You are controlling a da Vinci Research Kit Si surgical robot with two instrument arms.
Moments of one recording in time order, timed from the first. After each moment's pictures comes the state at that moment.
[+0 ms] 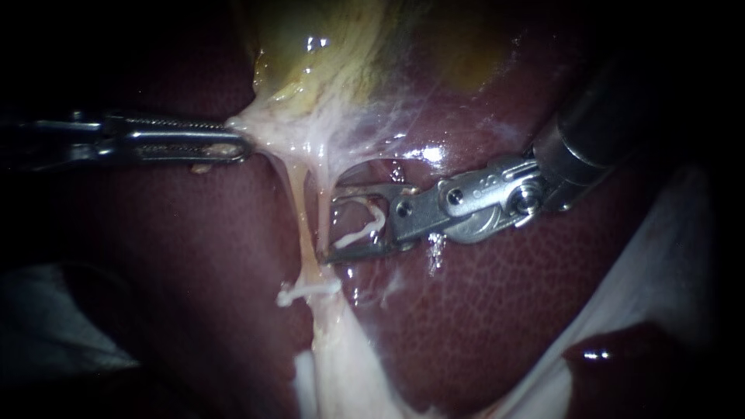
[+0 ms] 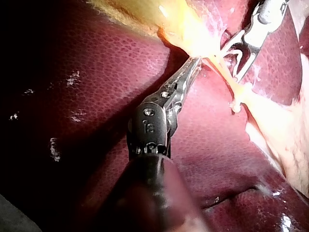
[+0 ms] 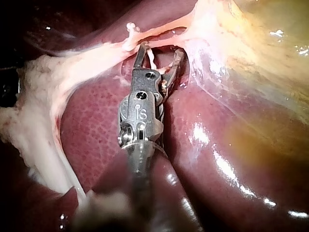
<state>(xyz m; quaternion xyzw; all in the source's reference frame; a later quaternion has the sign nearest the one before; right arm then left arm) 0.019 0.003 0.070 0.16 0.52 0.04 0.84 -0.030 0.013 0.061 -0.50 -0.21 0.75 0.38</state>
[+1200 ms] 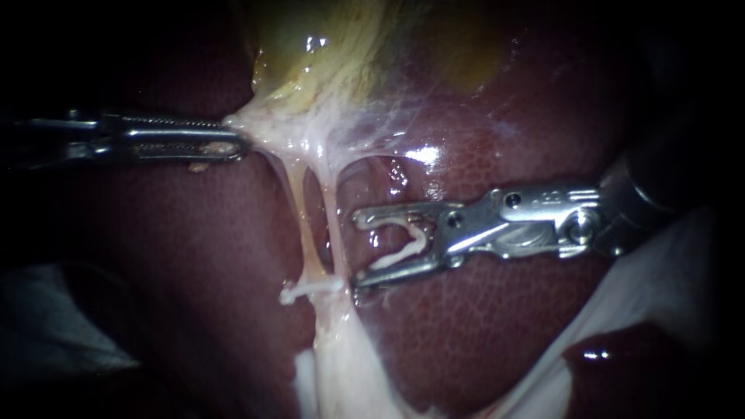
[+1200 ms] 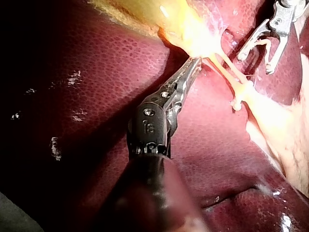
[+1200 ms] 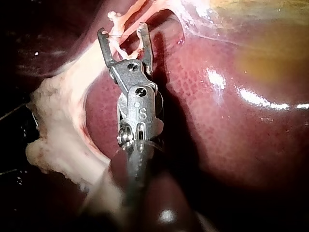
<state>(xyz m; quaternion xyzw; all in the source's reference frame) 0.015 0.002 0.065 0.32 0.56 0.14 0.75 -0.030 0.013 0.061 -0.50 -0.21 0.75 0.38</state>
